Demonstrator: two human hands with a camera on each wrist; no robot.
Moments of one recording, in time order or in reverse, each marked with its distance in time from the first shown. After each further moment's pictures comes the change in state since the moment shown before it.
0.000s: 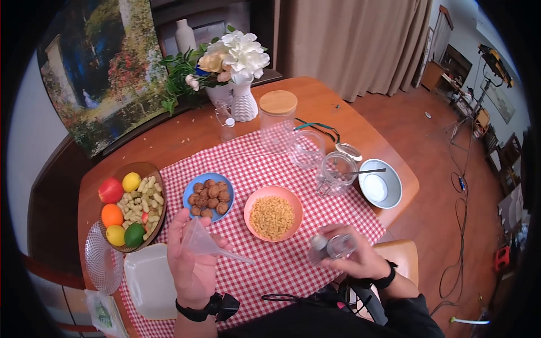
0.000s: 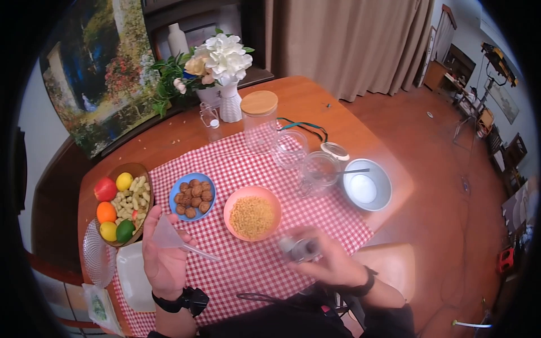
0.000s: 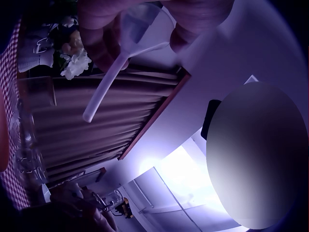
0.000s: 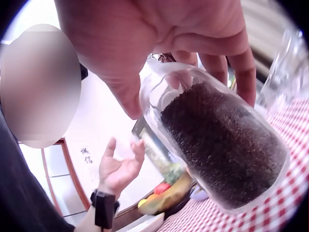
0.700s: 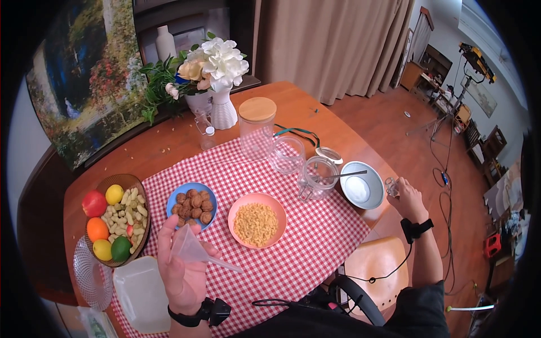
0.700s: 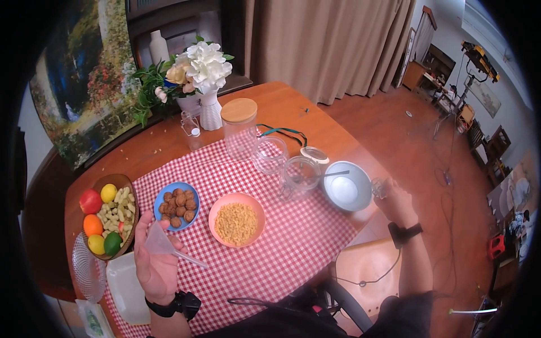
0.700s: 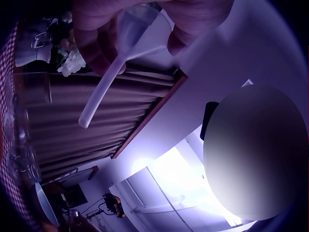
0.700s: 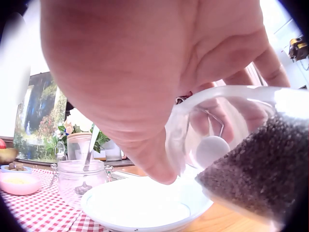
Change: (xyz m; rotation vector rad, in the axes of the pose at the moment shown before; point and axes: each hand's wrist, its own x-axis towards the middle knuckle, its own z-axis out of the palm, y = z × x) left_hand 0.009 -0.004 -0.005 -0.075 -0.042 -0.048; right_hand -0.046 0.041 -0.178 -1.285 0.374 0.577
